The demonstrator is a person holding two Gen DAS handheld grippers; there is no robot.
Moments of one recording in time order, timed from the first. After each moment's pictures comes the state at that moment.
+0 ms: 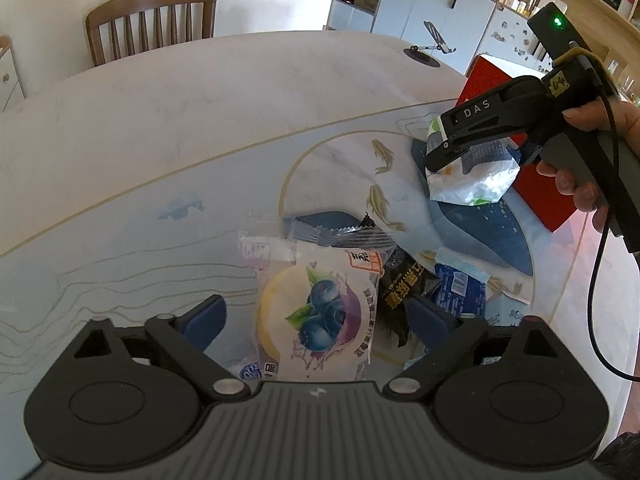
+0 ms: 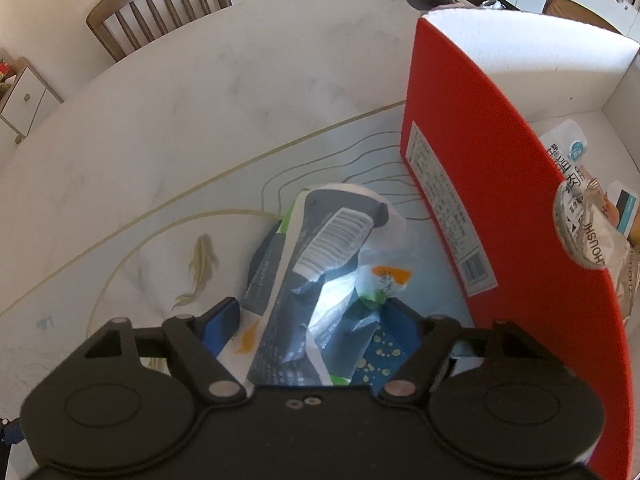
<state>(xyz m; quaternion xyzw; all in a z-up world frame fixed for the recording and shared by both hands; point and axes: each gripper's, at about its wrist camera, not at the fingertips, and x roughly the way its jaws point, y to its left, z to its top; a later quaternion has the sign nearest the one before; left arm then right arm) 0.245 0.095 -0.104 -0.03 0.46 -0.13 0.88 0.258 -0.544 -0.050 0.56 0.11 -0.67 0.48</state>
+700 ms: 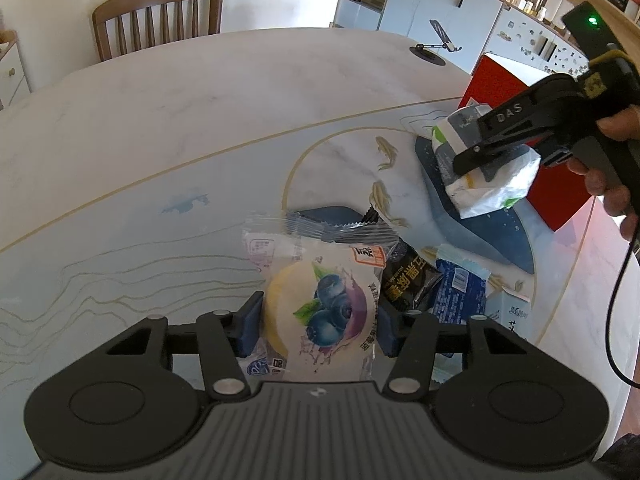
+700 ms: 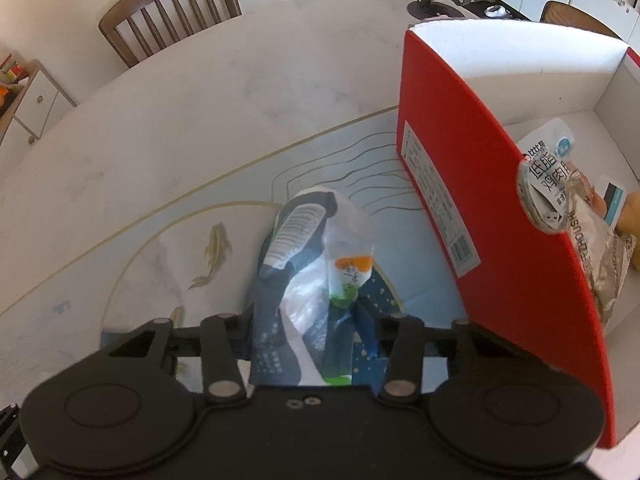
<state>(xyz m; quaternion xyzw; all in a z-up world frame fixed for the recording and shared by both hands) 0.241 0.095 -0.104 -0.03 0.47 -0.12 0.88 0.262 -0.522 -0.037 0.56 0.08 -0.68 0.47</state>
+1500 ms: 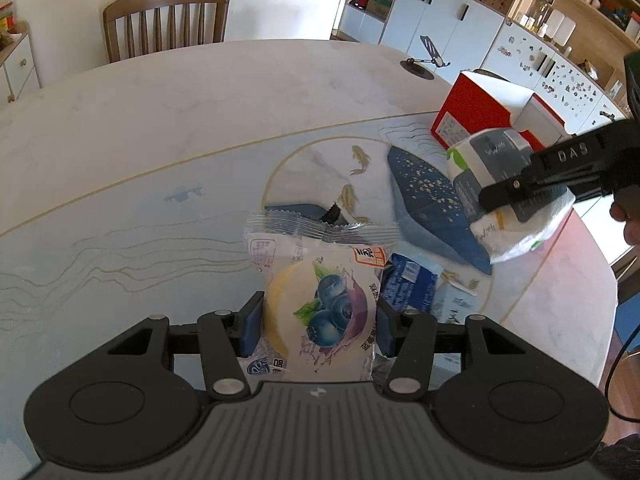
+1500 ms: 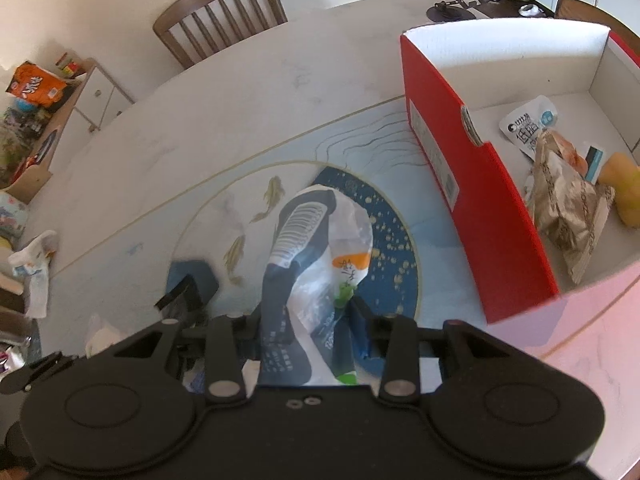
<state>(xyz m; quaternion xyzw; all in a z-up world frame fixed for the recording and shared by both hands) 0.207 0.086 -0.069 -0.06 0.46 -0.11 0.88 0.278 -0.455 -0.012 0.56 -0.01 -0.66 0.50</state>
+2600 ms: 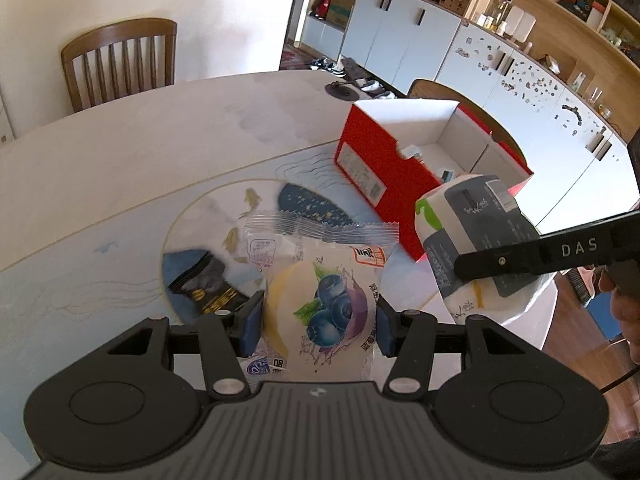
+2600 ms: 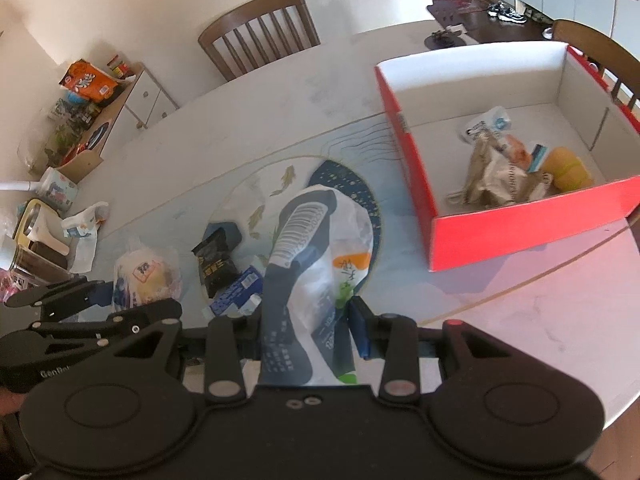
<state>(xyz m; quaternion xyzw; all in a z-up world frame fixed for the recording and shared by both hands) 0.192 -0.008 0.007 -0.04 0.44 -0.15 0.88 0.283 -0.337 0.019 0.52 -0.05 -0.67 0.53</state>
